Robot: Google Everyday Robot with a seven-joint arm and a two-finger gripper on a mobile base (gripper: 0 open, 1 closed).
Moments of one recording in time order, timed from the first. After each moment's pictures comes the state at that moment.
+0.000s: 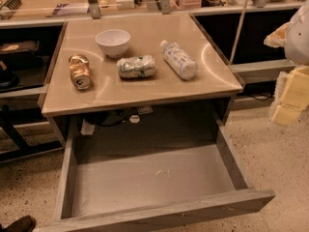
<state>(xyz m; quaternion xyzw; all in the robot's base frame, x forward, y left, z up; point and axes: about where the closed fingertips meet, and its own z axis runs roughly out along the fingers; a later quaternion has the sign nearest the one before) 0.438 -0.216 0.978 -0.60 0.78 -0.04 0.16</state>
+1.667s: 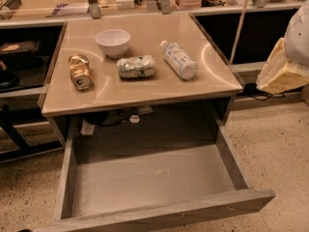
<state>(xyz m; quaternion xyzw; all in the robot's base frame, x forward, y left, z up) 0.438 -0.216 0.978 -0.60 0.78 -0.04 0.16</state>
